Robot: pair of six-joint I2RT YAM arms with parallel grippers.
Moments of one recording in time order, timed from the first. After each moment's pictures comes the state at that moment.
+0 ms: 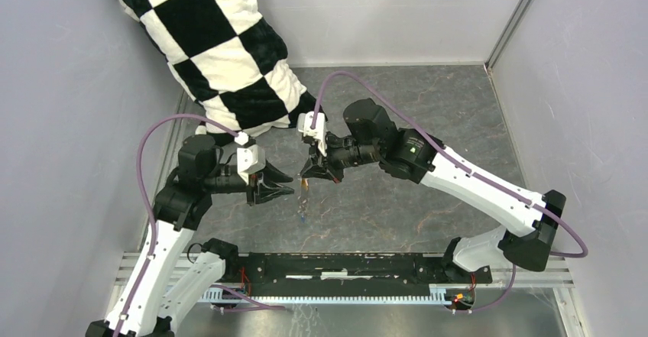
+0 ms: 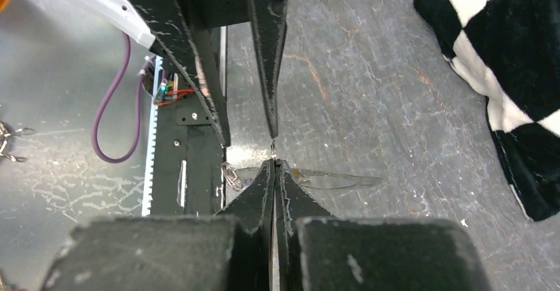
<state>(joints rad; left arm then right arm) -0.30 0.68 0.89 -0.61 1.07 0.36 1.00 1.39 1.45 -0.50 -0.51 -0.17</state>
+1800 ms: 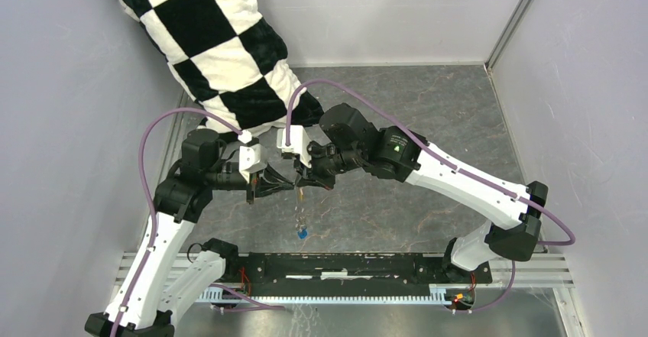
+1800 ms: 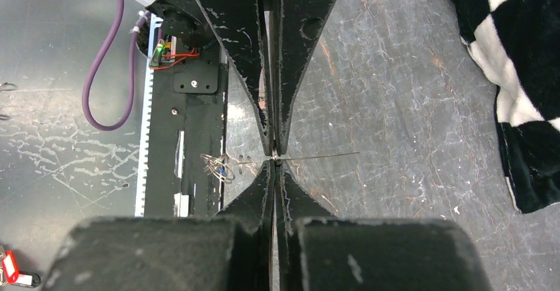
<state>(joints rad) -0.30 0.76 0.95 -0.71 1.11 0.47 1.11 1.51 1.65 -0.74 -0.40 -0.28</state>
